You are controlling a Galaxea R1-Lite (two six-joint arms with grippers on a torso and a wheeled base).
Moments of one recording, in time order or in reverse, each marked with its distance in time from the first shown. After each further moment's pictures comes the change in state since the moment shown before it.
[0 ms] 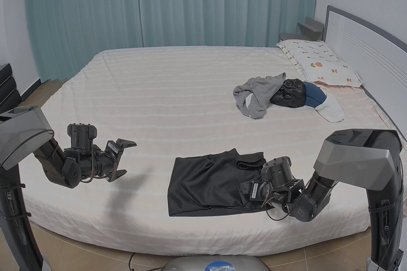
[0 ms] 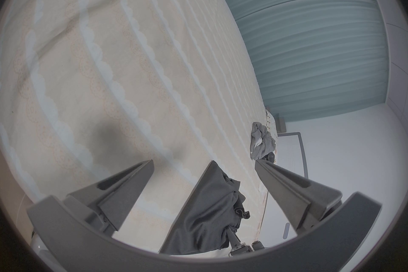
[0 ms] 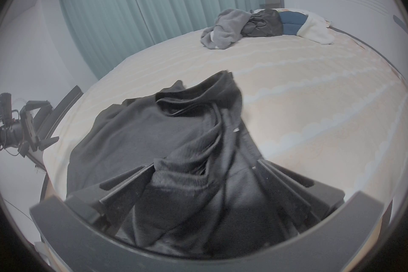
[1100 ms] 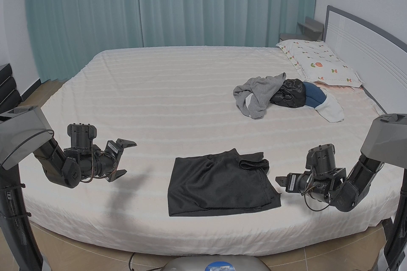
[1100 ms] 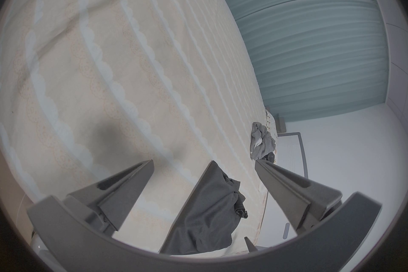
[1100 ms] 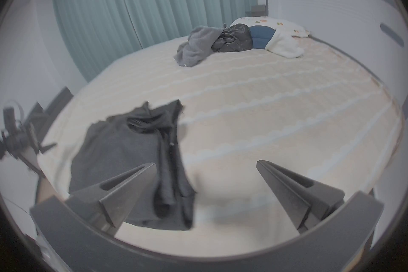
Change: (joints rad) left arm 0.001 0.000 0.000 0.000 -0.001 0.000; right arm -0.188 -0.250 0.254 0.000 0.064 -0.124
